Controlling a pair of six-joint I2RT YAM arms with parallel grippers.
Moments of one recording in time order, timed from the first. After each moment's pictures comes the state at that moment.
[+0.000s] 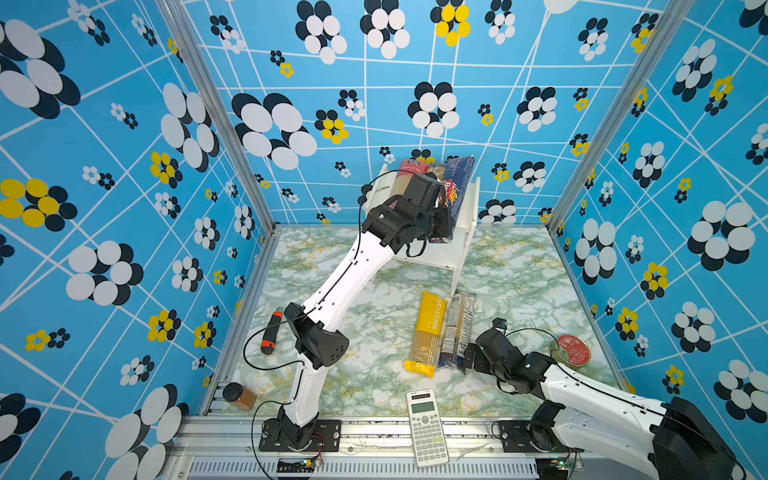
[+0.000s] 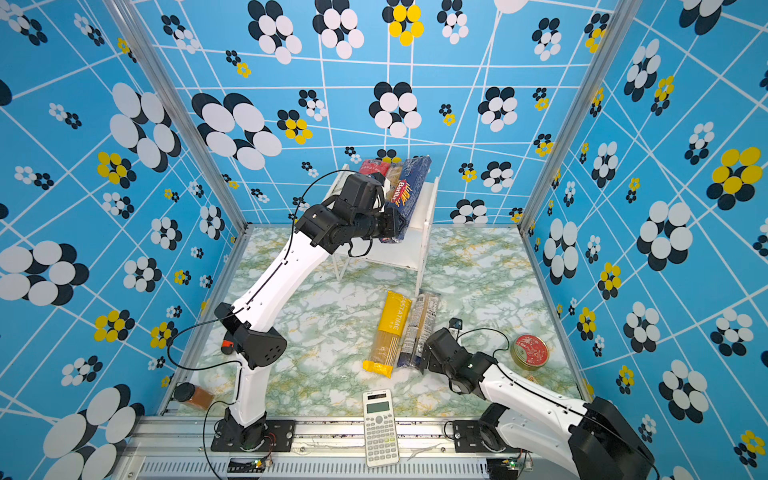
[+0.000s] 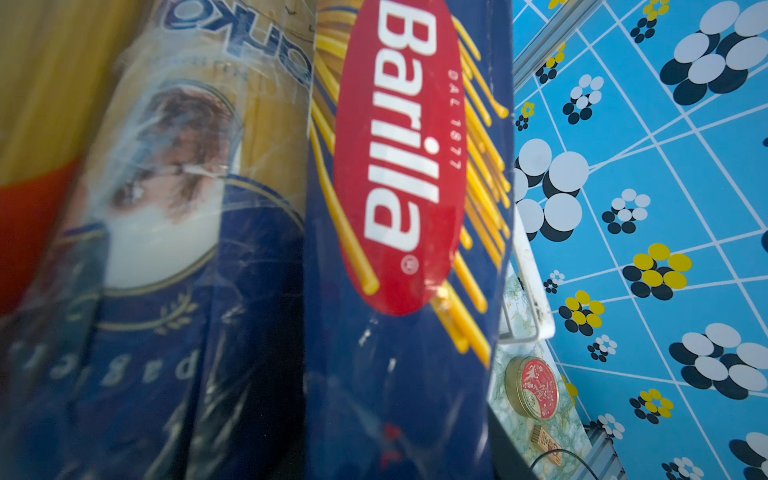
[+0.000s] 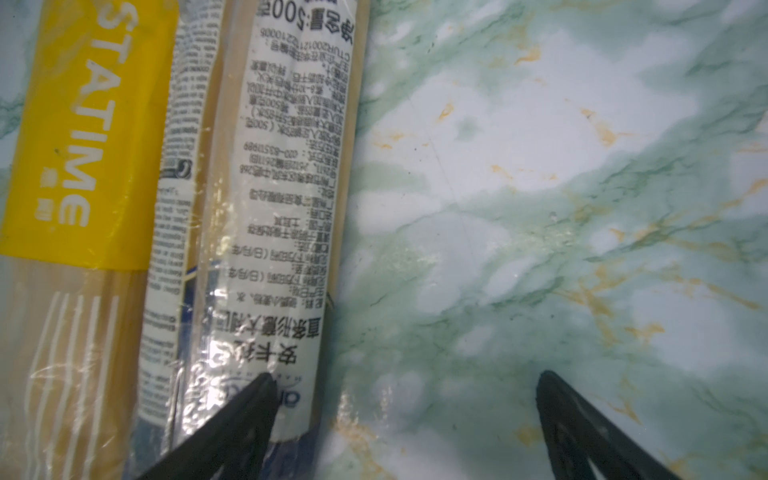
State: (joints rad) left arm -0.72 2.07 2.49 -0.97 0.04 -0.56; right arm 0.74 1.00 0.37 -0.41 0.30 0.85
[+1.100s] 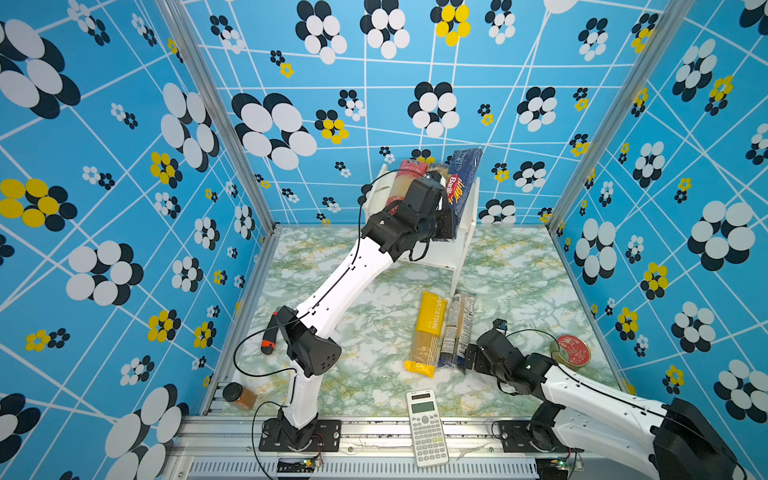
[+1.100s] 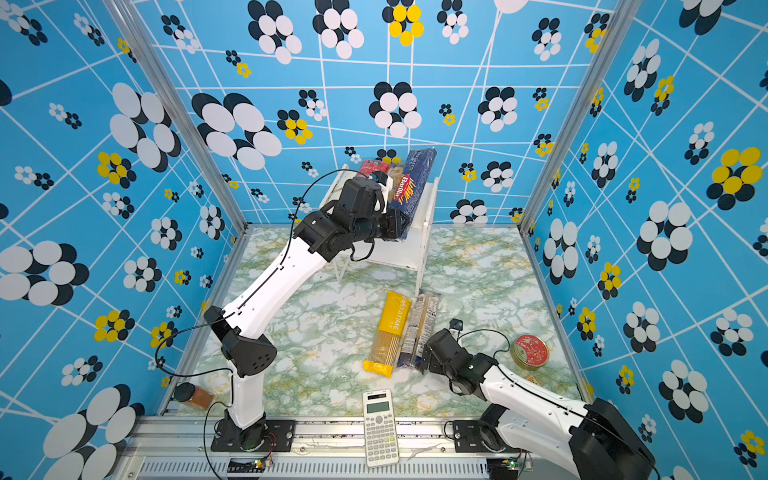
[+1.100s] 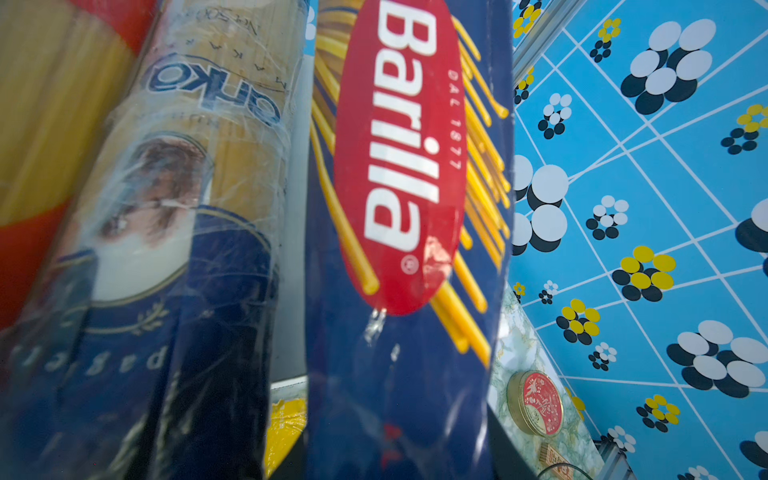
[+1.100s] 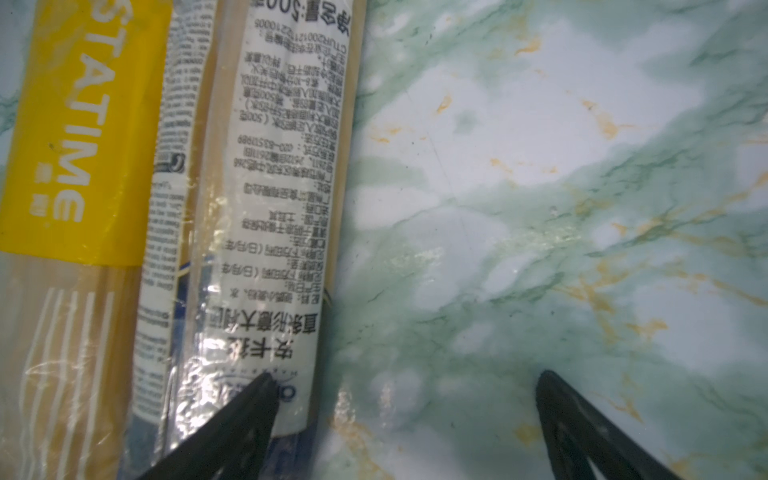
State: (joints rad) left arm -0.75 1.98 2.35 -0.81 0.00 -0.51; right arm 0.73 1.00 0.35 -0.41 0.29 0.85
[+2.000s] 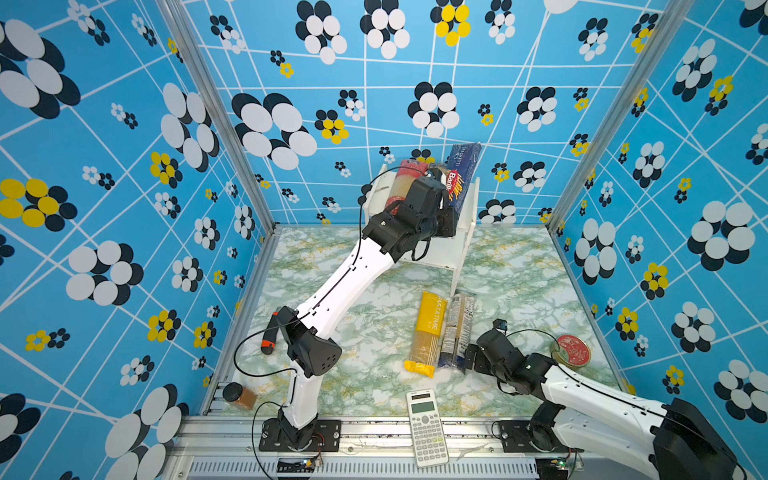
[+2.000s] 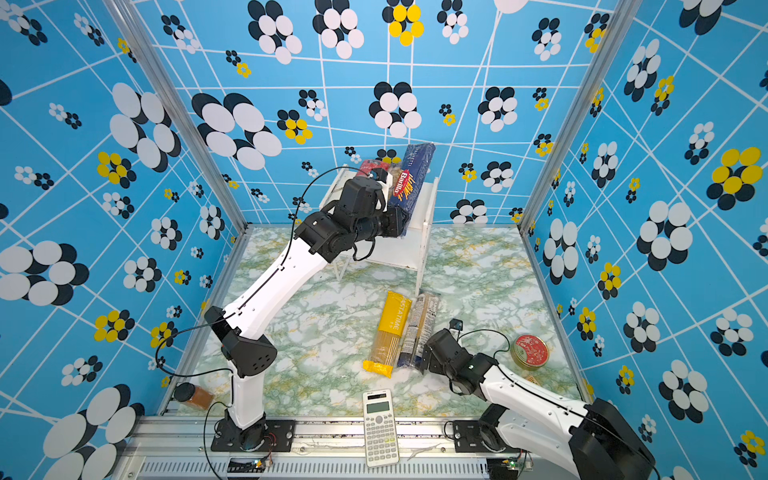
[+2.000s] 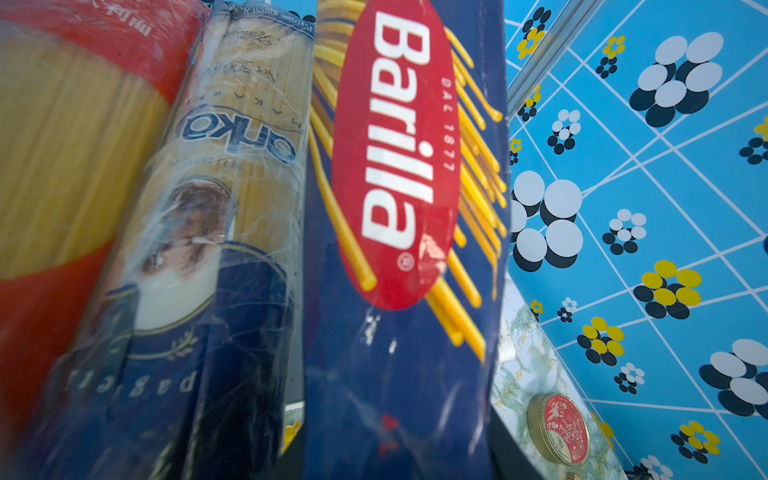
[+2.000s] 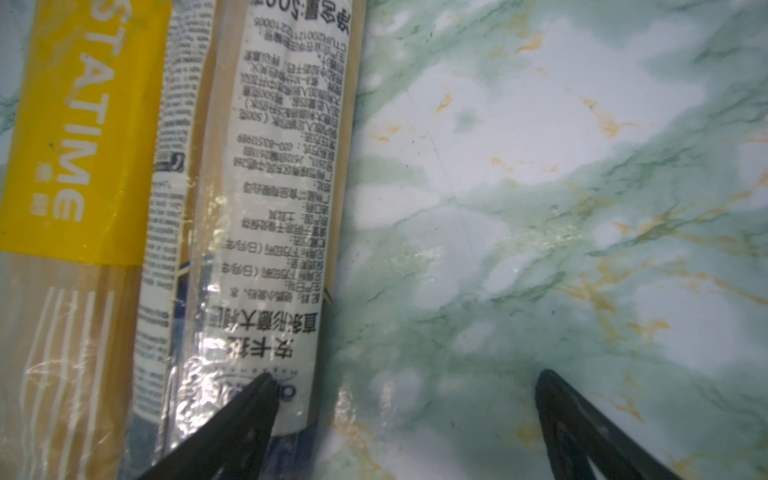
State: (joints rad) left arm -0.76 1.98 2.35 -0.79 -0.07 -0.47; right arm 0.73 1.00 0.35 -0.41 0.28 0.85
